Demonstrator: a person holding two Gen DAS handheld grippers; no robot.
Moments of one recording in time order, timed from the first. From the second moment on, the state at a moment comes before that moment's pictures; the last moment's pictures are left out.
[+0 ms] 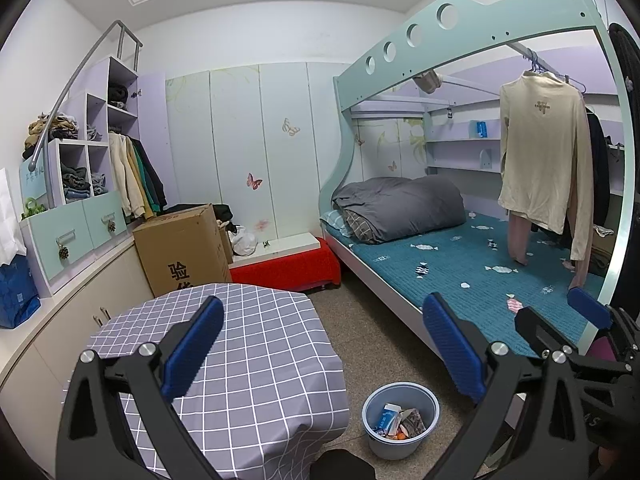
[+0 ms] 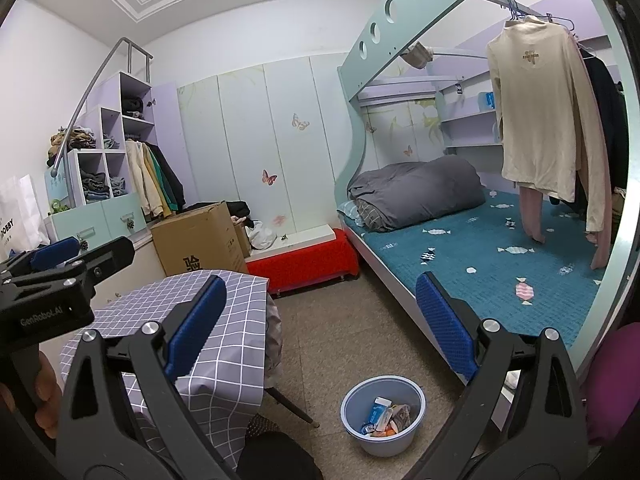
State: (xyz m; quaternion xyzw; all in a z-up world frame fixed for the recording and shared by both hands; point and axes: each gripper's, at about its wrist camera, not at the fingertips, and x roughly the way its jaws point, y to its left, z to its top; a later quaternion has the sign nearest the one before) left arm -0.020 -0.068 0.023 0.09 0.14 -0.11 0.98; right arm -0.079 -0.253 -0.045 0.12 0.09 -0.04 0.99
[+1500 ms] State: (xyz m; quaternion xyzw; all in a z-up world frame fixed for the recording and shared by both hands) left arm -0.016 -0.061 0.019 0.09 0.14 -0.11 0.98; right arm -0.077 -0.244 -0.048 0.13 0.10 -0.04 0.99
